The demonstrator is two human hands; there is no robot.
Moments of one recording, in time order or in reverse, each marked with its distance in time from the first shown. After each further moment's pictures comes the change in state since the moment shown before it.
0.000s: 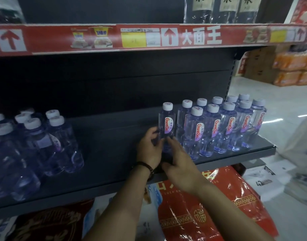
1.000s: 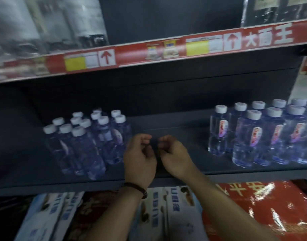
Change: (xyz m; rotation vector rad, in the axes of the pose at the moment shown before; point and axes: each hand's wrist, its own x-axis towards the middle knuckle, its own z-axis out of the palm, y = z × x) left_hand -0.069 0.019 -0.157 0.450 0.459 0.254; right_hand 0.041 -0.095 0.095 0.299 -0.103 -0.049
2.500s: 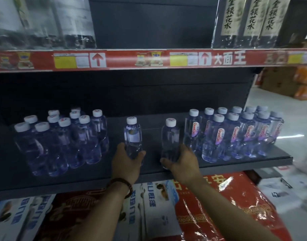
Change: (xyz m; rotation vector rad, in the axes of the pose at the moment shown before) left_hand -0.014 -0.008 0.008 -0.135 -0.225 -0.356; right_hand -0.046 0.044 -0.055 -0.309 0.304 0.074
